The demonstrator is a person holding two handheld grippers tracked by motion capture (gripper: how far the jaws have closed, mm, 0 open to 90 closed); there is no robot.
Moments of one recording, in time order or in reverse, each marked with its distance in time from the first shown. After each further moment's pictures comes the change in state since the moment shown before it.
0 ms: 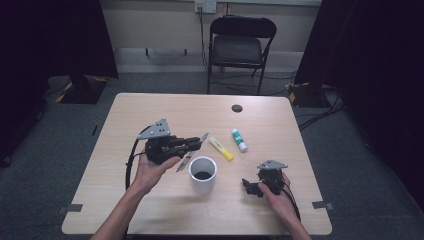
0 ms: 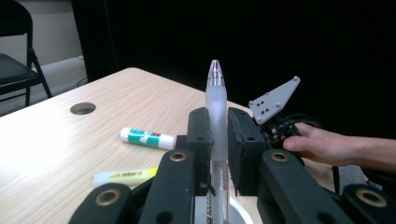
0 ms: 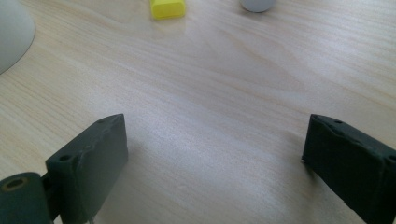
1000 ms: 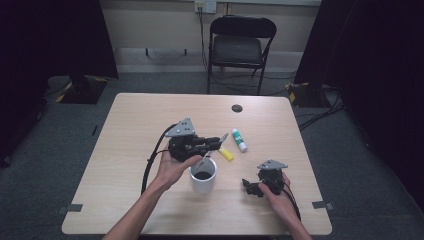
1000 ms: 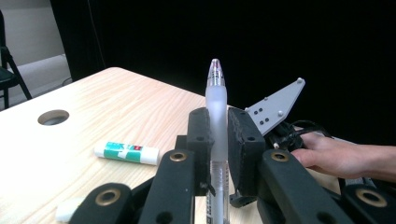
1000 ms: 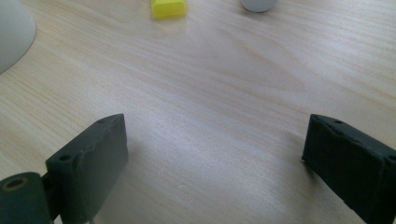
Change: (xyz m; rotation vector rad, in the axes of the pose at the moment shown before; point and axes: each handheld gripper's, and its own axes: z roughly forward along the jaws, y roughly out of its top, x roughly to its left) left arm -0.006 0.000 0.054 0.026 -0.037 0.018; right arm 0.000 0.000 0.000 0.000 0.002 -0.001
